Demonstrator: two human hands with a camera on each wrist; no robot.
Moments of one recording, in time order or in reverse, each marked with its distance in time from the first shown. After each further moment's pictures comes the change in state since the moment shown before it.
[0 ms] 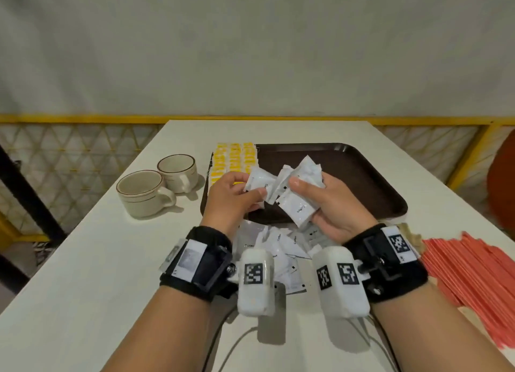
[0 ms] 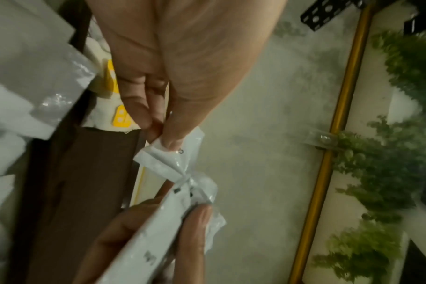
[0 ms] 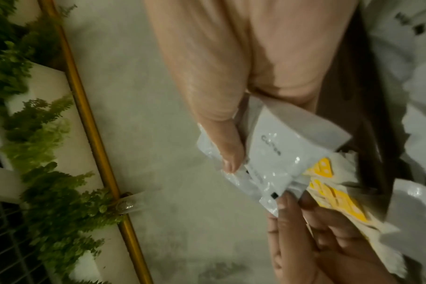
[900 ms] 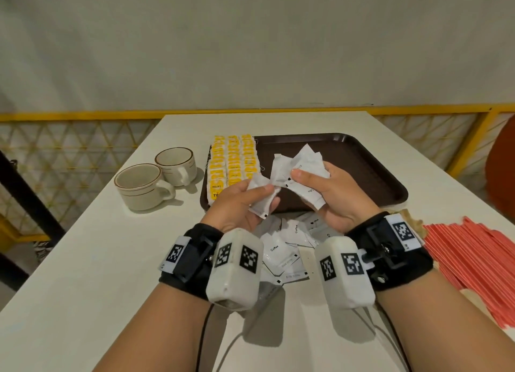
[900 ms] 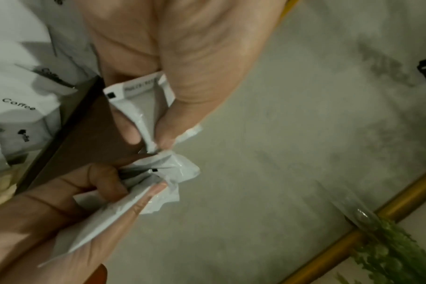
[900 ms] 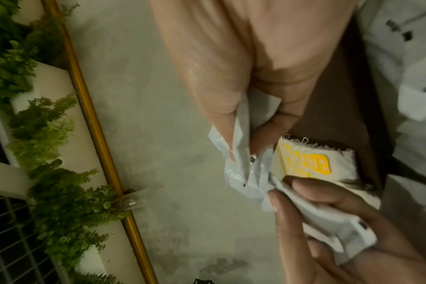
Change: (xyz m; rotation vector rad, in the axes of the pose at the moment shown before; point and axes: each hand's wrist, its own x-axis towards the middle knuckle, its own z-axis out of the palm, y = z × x) left_hand -0.010 -0.003 0.004 -0.414 -0.226 -0.323; right_hand -0.004 0.001 -0.002 0.063 0.117 0.013
